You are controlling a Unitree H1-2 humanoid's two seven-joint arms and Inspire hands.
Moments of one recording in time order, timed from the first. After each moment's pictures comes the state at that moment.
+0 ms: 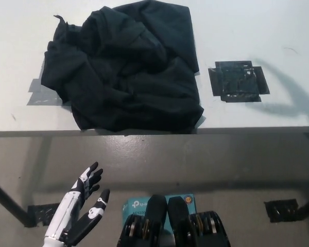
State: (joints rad) left_arm 0.12 0.17 -0.08 -0.37 0.06 0.19 -0.12; right_arm -0.95 -0.46 -0.06 -0.11 0.22 0.45 0.36
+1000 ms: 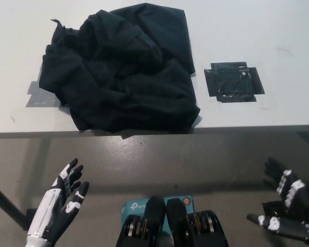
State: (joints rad) left_arm 0.14 0.17 0.01 -0.37 0.05 0.19 -0.11; right_arm 0.10 -0.21 -0.05 -0.27 0.14 0.17 0.32
